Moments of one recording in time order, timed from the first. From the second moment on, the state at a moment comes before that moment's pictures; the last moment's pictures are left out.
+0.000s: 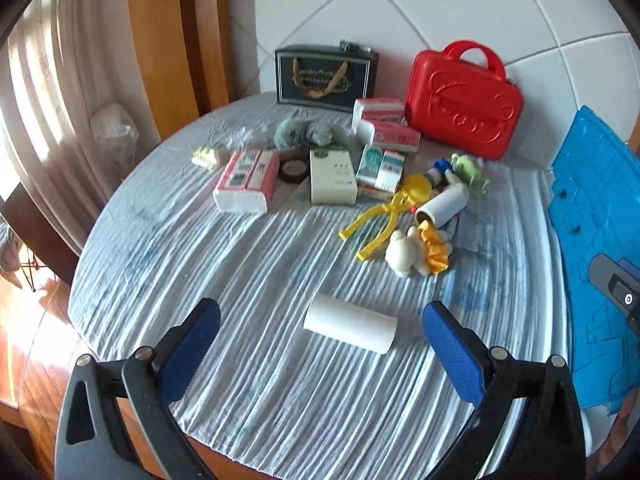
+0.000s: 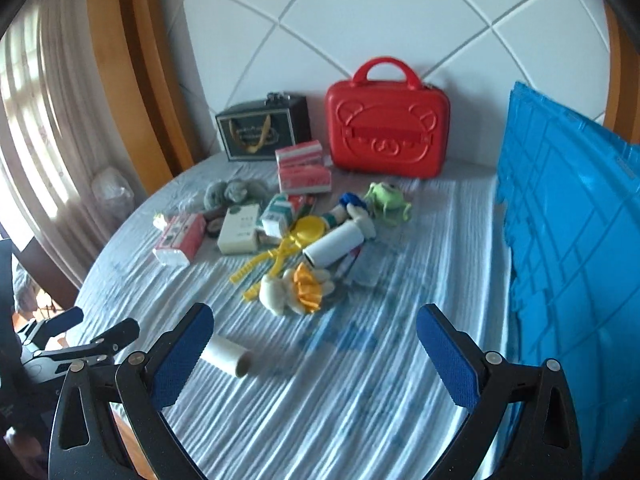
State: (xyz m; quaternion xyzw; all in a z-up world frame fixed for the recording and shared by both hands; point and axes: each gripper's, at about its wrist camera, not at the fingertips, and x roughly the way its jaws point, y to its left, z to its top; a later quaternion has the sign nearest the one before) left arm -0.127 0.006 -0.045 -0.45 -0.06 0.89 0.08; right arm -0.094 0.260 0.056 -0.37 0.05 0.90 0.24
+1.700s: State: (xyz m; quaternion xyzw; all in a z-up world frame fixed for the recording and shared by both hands) left arm -0.273 0.054 -0.198 -0.50 0.00 0.86 0.14; right arm -0.265 0.339 -0.147 -0.51 0.09 0.82 0.26
